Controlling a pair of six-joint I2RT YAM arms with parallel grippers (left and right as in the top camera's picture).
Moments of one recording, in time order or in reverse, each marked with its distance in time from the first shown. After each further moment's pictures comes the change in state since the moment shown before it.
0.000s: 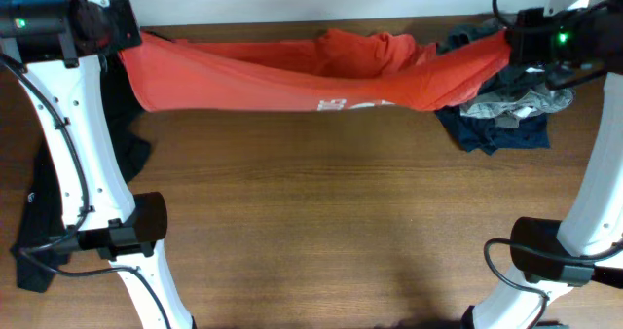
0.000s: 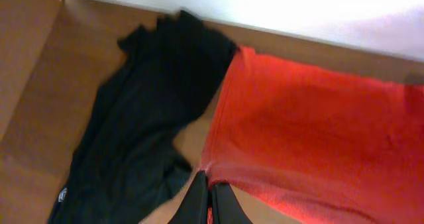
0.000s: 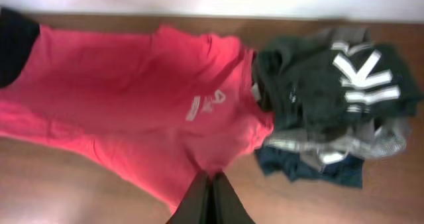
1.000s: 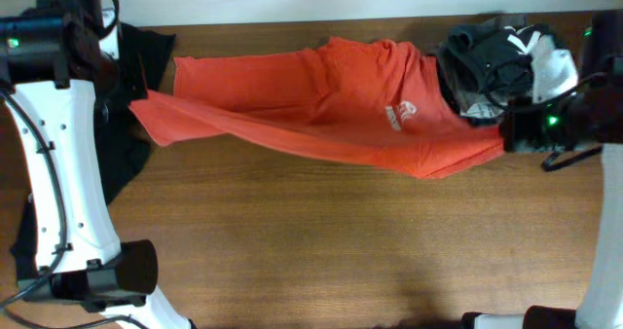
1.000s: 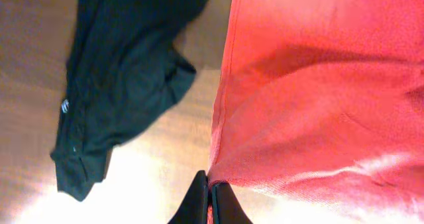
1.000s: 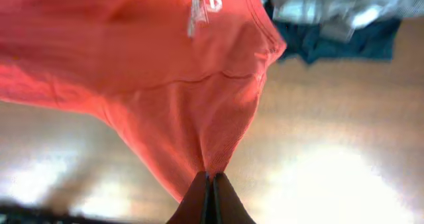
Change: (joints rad) left arm 0.000 -0.311 -0.561 -0.042 0.031 0.015; right arm 0.000 -0.402 -0.696 -0.013 0.069 0.035
